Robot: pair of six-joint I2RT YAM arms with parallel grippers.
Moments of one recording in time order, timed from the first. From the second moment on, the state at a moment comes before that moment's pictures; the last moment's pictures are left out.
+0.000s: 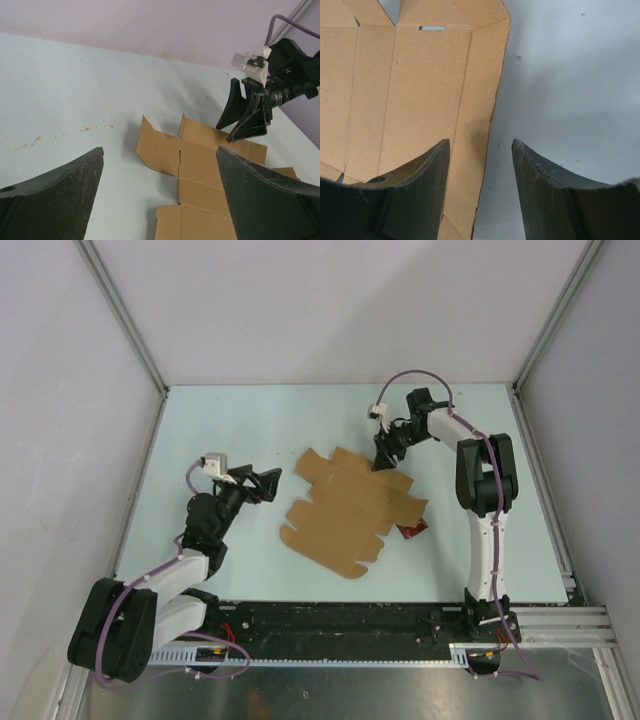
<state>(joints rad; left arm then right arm) -0.27 1.08 0.22 0.92 0.14 -0.41 0.21 2.25 1.76 -0.75 -0.86 -0.78</state>
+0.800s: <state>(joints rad) -0.16 1.12 0.21 0.91 0.24 -0.50 0.25 2.29 1.82 -0.84 -0.82 -0.82</state>
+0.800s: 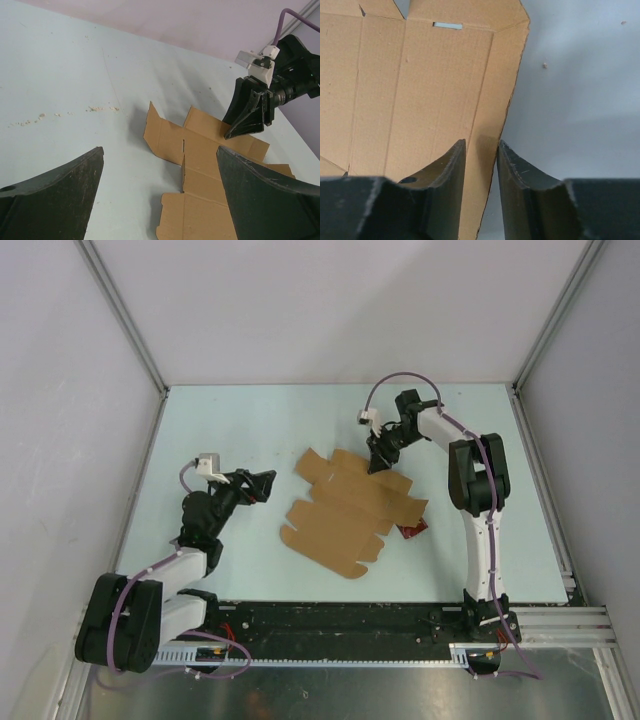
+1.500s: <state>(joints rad) -0.16 1.12 0.21 0.91 0.25 -0.50 0.26 2.27 1.78 -0.84 -0.82 -0.84</state>
